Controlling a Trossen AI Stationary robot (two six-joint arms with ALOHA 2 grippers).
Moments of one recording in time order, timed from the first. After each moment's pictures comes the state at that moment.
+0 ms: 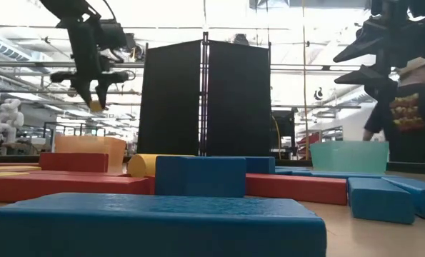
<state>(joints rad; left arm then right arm) 0.92 1.17 0.94 -0.84 -0.30 -0.61 0.00 0.40 0.34 -0.27 0.13 0.84</state>
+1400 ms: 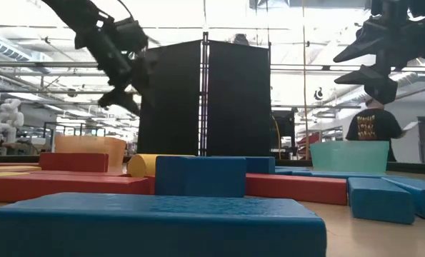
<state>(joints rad) 0.60 1.26 0.84 -0.49 0.28 -0.49 0.00 0.41 0.34 -0.27 0.13 0.84</state>
